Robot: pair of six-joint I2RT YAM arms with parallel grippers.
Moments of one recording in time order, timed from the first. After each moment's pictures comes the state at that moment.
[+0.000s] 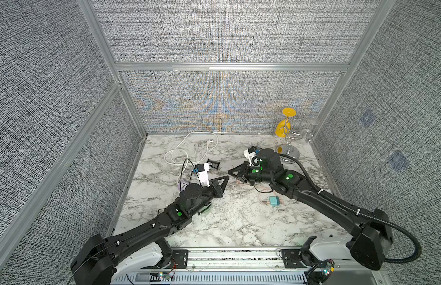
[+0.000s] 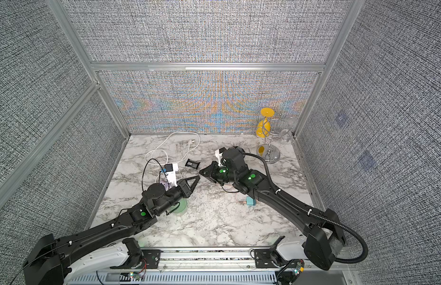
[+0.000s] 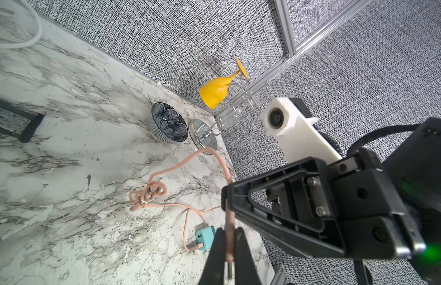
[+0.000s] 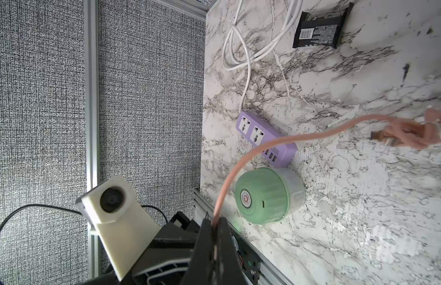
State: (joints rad) left arm -0.89 1.01 0.51 0.40 -0.05 -0.92; right arm 0.72 1.35 1.11 -0.22 -0.38 1.11
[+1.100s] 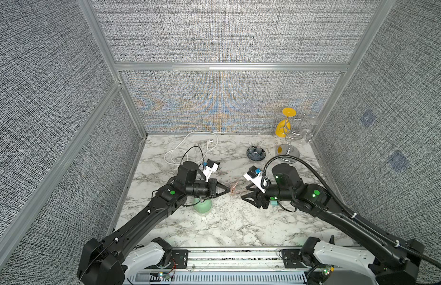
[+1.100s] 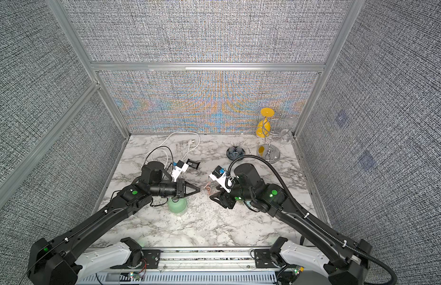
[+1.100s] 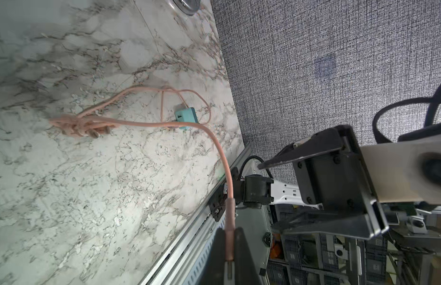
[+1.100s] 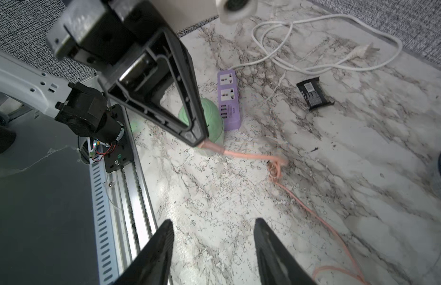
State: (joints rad) left arm -0.61 1.09 0.81 -0.26 0.81 -0.83; right arm 0.78 1.08 1.05 -0.60 -0.35 -0.08
